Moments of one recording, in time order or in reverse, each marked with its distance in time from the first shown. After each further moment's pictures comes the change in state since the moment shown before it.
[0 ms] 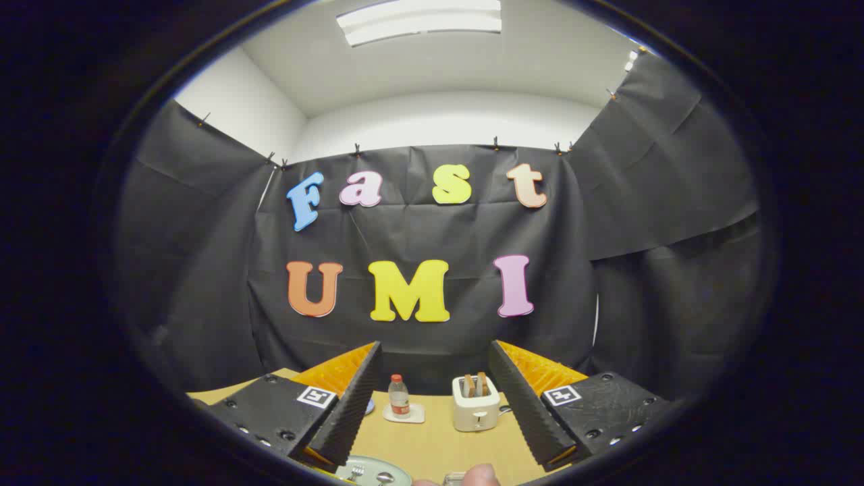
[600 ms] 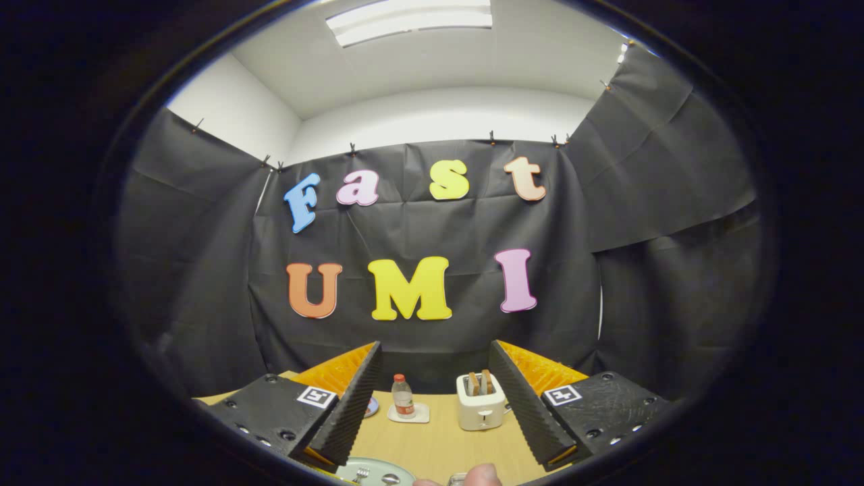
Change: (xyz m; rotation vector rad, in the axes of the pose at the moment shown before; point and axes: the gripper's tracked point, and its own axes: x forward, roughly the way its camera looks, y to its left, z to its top) arm 0.011 -0.007 -0.006 0.015 0.004 0.005
